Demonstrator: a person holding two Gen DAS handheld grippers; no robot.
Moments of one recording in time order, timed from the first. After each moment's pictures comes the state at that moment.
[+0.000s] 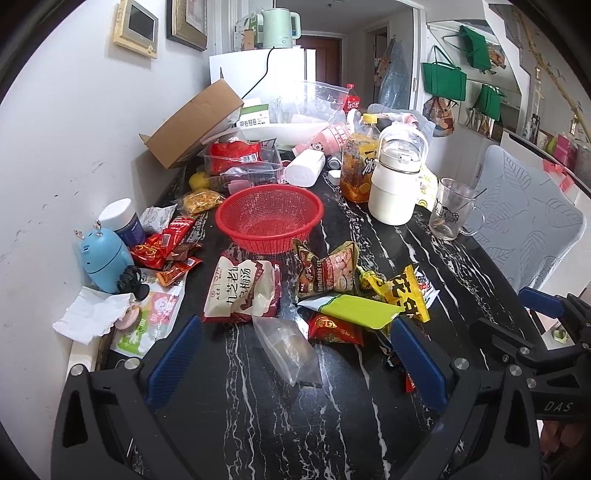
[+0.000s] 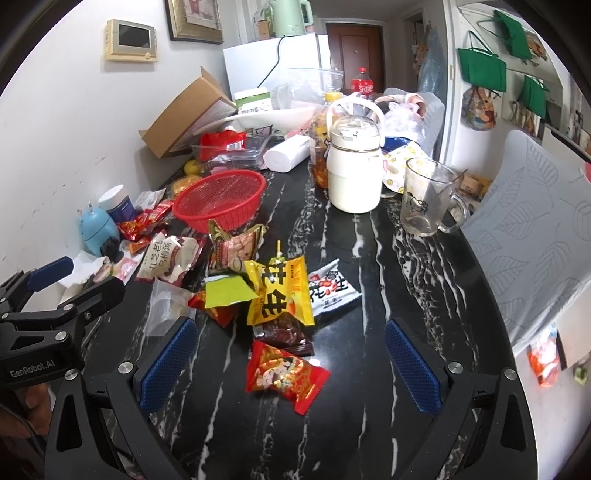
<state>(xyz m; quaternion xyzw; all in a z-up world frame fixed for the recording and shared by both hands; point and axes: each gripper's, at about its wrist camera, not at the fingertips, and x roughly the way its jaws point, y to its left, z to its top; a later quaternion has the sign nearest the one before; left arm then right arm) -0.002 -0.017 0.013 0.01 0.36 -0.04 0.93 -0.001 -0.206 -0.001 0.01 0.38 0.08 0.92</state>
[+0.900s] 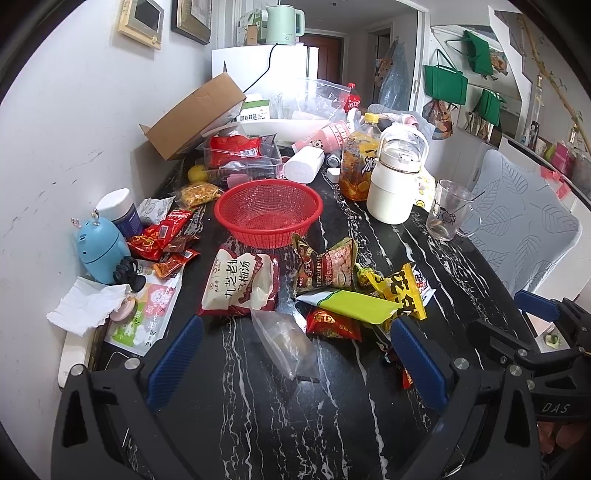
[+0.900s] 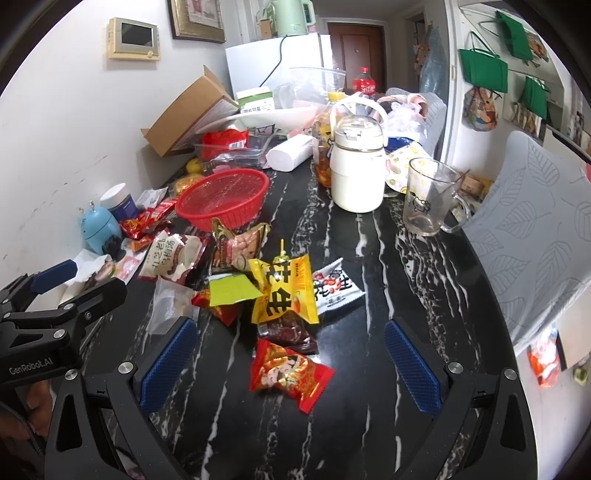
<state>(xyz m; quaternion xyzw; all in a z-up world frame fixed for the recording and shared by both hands) -0.005 -0.009 0.009 0.00 0.36 -0.05 0.93 -0.001 -0.203 -0.003 0.02 0.38 0.09 0.92</state>
